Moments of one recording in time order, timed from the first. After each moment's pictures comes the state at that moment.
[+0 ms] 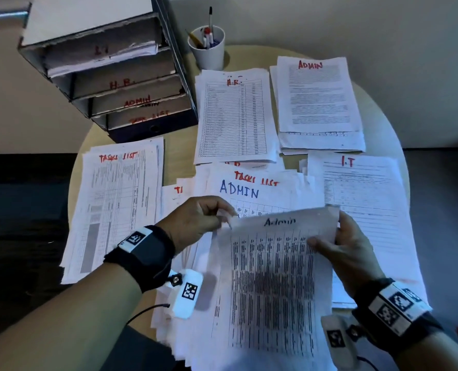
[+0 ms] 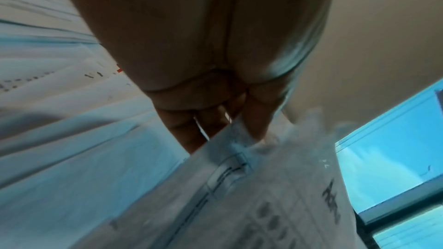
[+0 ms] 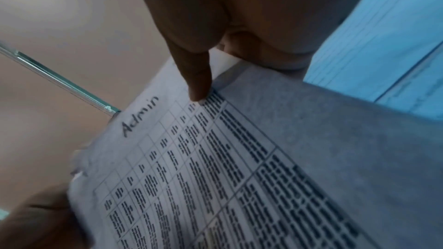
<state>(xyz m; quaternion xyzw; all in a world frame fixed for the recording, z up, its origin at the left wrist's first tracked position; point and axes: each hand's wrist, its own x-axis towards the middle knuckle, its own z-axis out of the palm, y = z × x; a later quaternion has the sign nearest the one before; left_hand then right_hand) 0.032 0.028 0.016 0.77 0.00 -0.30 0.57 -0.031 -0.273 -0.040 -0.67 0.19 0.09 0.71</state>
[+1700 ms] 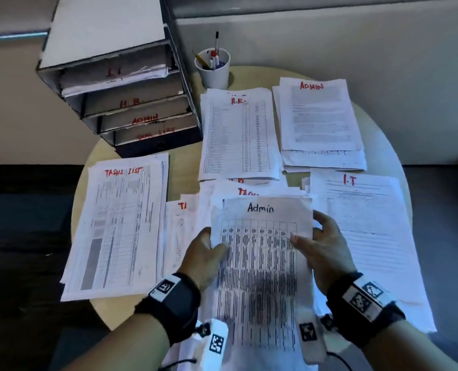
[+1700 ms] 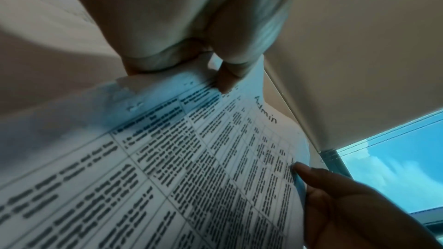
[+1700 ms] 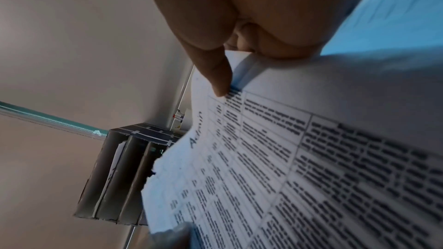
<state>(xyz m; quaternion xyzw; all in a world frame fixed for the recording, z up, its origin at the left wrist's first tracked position) -0.007 0.009 -0.020 0.78 0.17 -0.21 0.56 0.007 -0.233 -0.048 -0.63 0.26 0.11 0.73</state>
